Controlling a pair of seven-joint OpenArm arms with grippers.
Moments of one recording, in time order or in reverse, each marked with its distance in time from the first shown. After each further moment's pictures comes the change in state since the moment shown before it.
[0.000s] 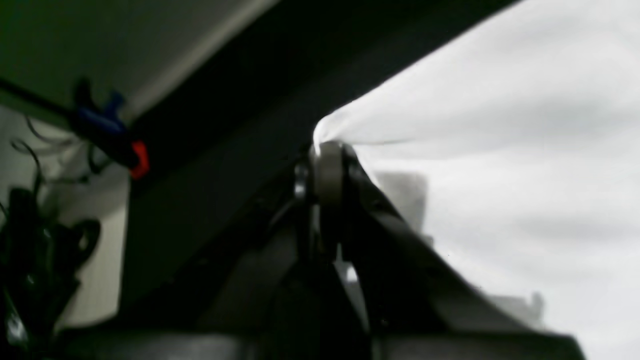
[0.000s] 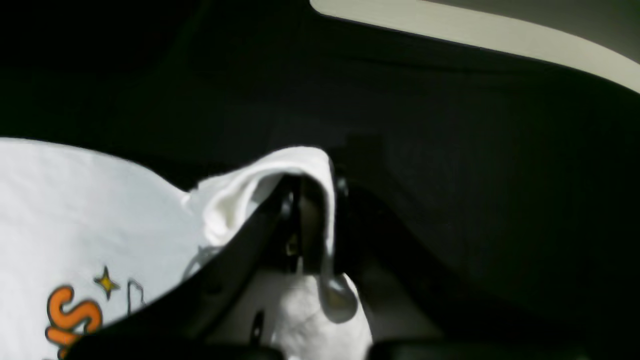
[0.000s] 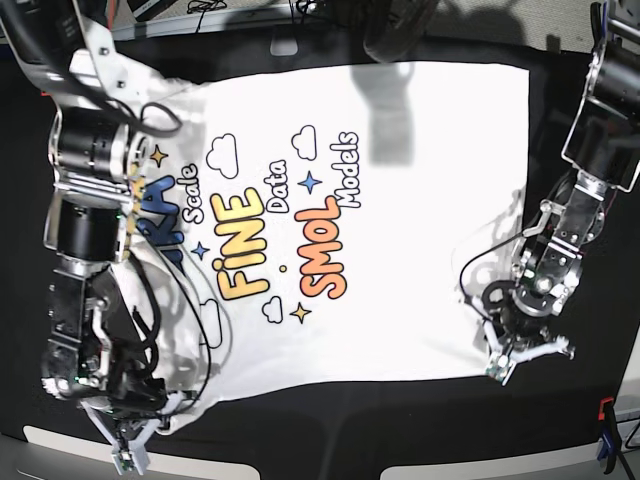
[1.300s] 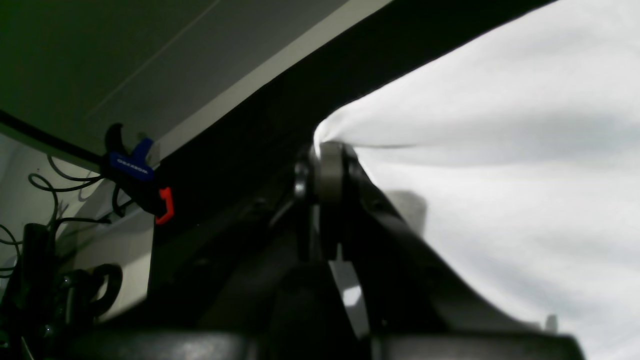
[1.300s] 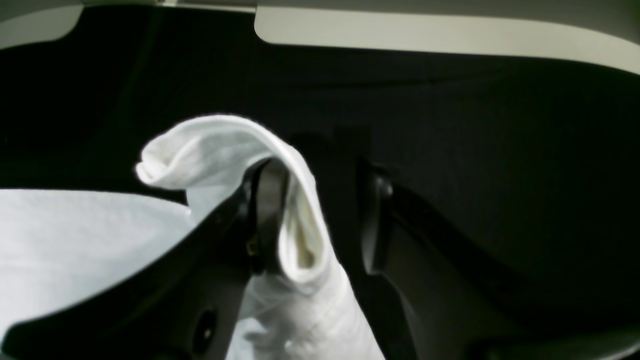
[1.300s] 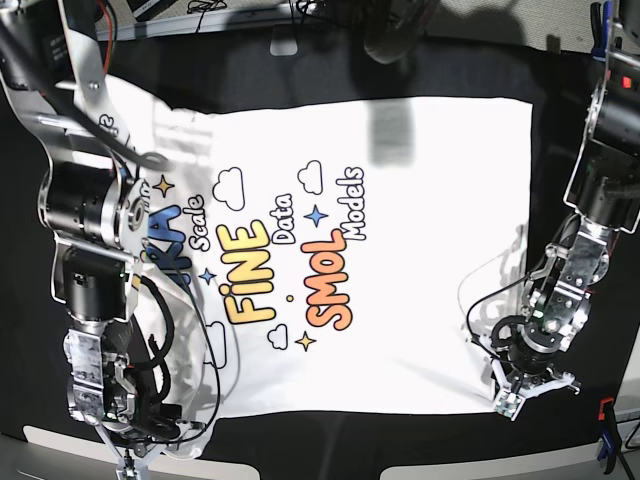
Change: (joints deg) left arm -8.7 1.7 0.0 -9.5 -0.3 -3.6 -8.5; right arm 12.3 -1.3 0.2 -26.4 -8.7 -9.5 16.0
